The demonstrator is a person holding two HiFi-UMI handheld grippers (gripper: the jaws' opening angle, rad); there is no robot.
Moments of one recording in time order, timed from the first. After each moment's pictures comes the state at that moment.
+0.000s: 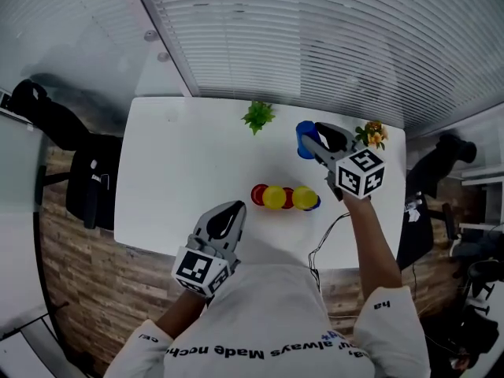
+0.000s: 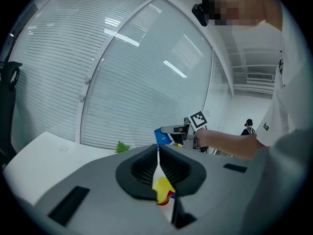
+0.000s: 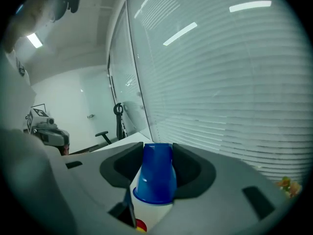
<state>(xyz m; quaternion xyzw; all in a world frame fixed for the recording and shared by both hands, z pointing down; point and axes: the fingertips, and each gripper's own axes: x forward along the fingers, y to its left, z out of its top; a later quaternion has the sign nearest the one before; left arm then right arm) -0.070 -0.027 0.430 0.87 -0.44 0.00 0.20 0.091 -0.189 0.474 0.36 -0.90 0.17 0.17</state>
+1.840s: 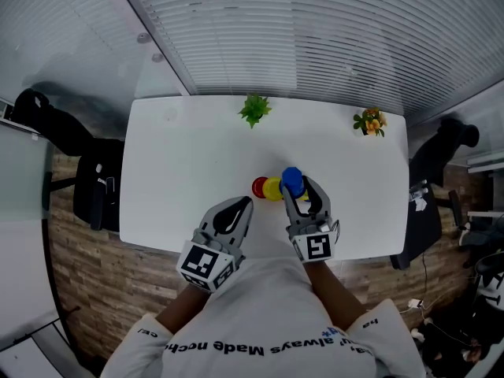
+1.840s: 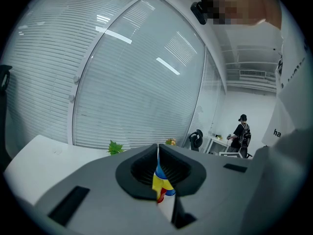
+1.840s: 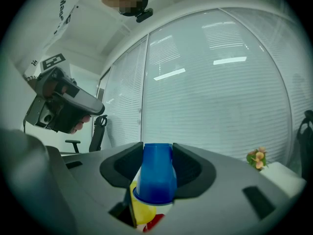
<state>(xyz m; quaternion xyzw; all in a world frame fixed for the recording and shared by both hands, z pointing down) -0.046 -0.014 0.427 0.89 -0.41 0.02 0.19 0.061 -0.040 0.501 0.53 -0.85 0.00 0.03</state>
